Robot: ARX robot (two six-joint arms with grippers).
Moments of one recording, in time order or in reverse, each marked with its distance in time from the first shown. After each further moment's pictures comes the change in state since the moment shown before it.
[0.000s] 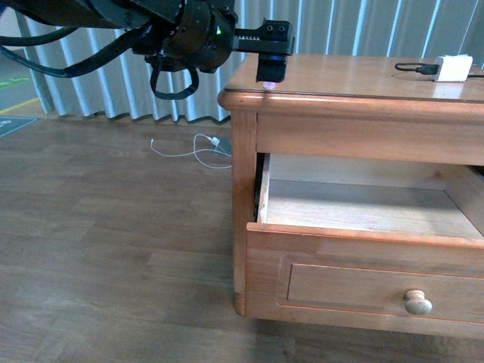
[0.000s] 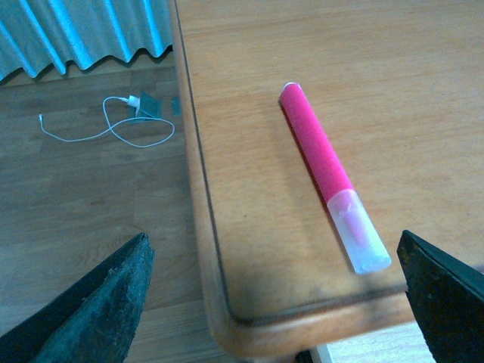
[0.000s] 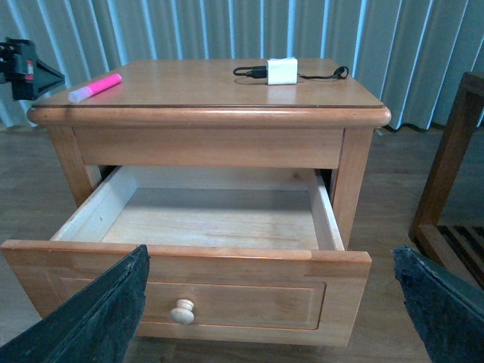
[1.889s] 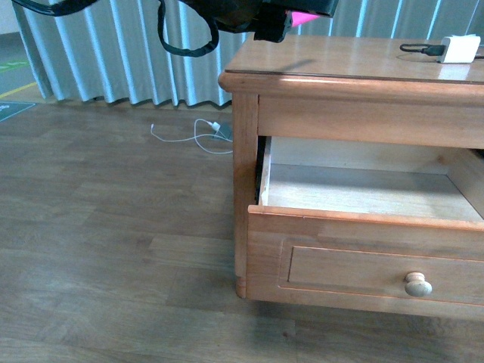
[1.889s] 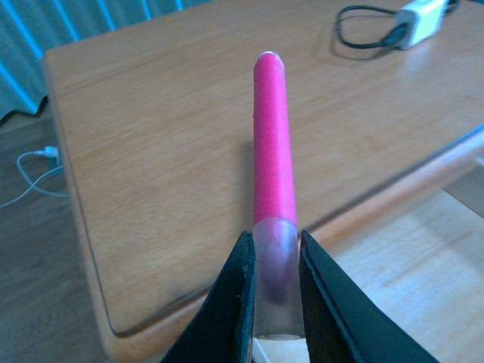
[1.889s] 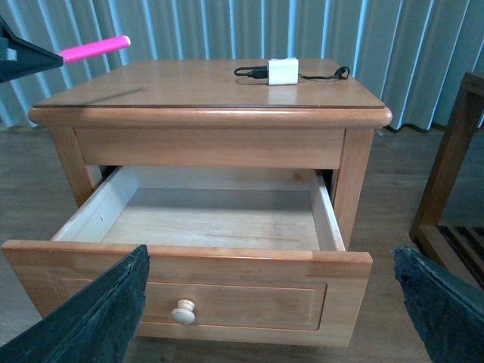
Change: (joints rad) left arm -0.043 -0.084 -0.026 -0.057 0.239 0.148; right arm 0.000 0.000 0.000 0.000 0.000 0.000
